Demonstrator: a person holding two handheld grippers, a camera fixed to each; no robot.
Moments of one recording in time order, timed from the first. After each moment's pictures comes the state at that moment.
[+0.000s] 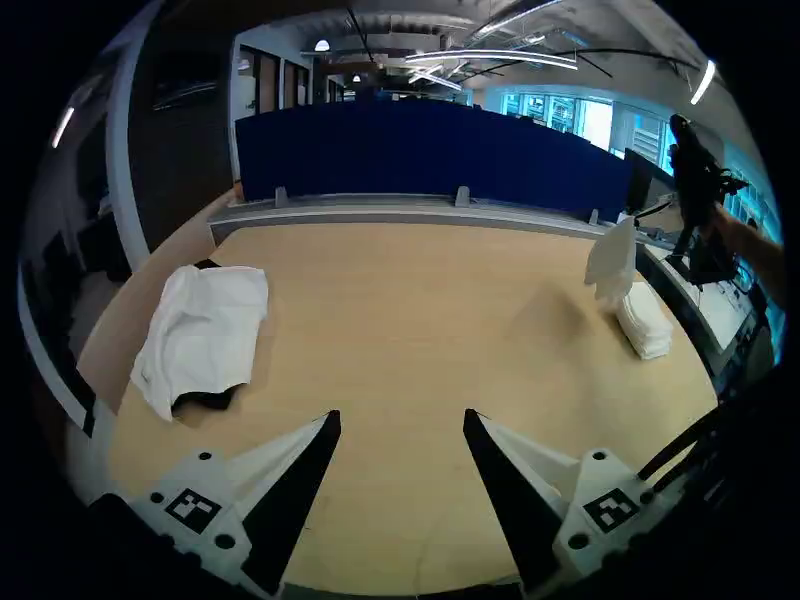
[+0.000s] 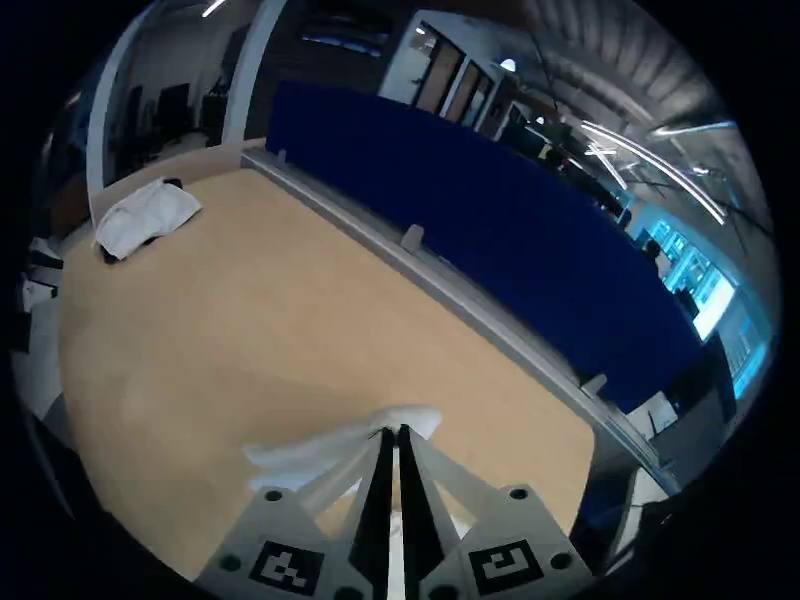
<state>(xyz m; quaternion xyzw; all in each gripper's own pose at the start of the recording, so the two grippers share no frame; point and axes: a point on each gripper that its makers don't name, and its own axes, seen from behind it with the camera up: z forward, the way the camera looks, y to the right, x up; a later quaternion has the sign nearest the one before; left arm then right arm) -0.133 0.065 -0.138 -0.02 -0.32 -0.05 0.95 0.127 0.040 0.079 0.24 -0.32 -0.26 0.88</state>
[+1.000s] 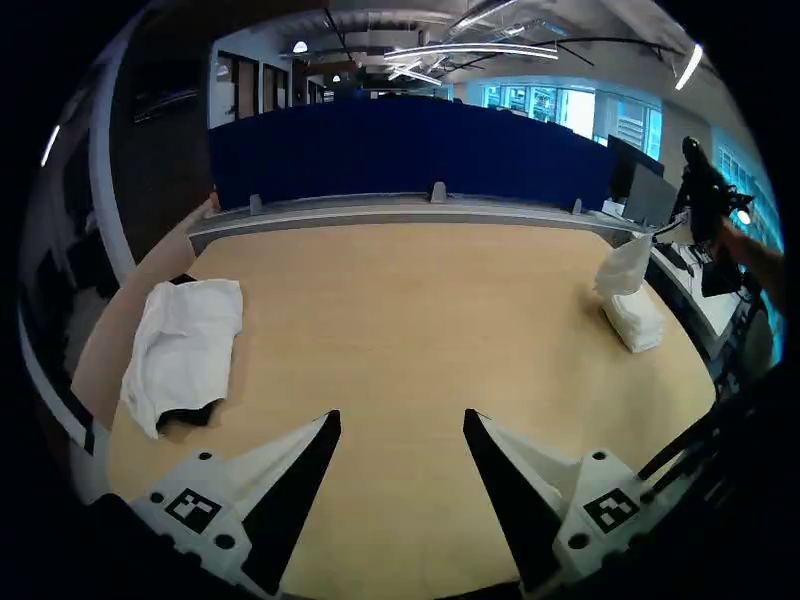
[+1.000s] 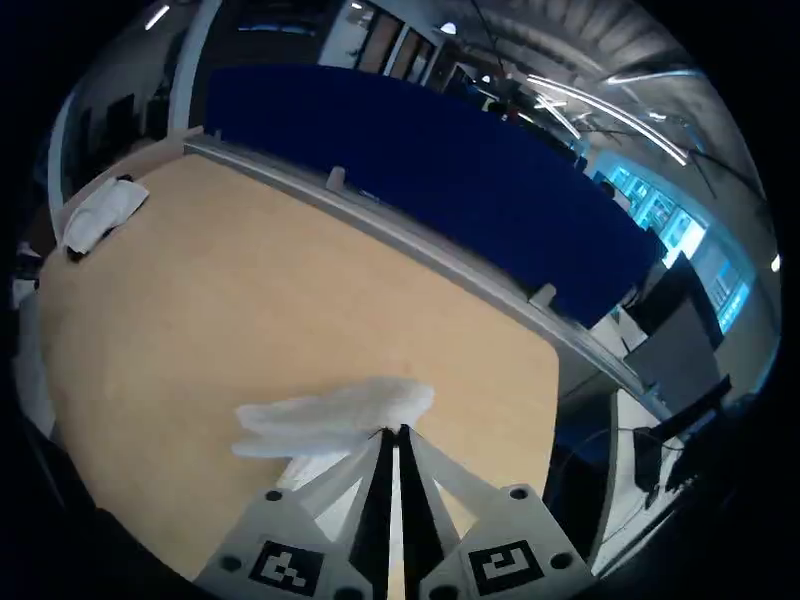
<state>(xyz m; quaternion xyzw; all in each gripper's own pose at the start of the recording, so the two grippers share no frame) -0.126 0.100 -0.123 -0.05 -0.32 -0.03 0.95 0.092 0.172 0.042 0.14 -0.37 -0.22 0.89</state>
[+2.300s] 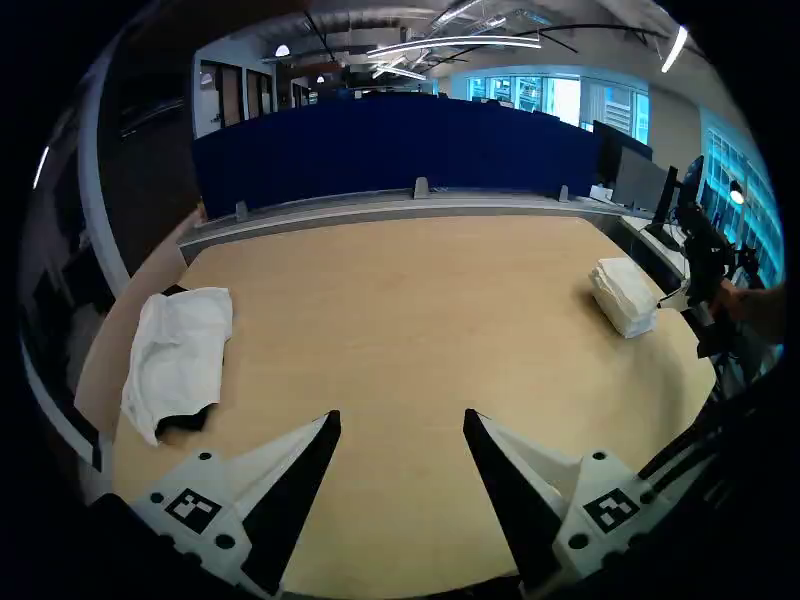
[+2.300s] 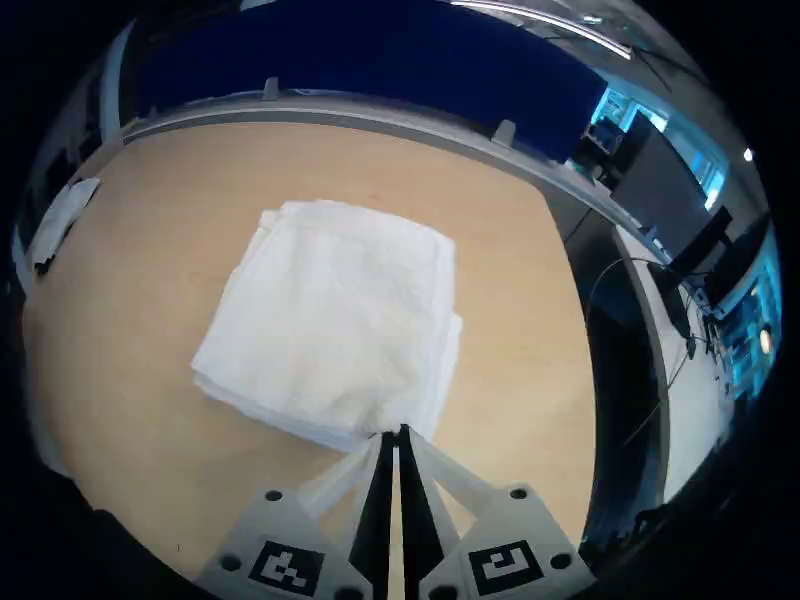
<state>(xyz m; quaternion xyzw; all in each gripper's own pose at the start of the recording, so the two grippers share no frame) -0.122 0.119 -0.130 -0.07 -0.32 -0.01 0.94 -0.049 0.235 -0.068 0.04 -0.47 -0.13 0.87</state>
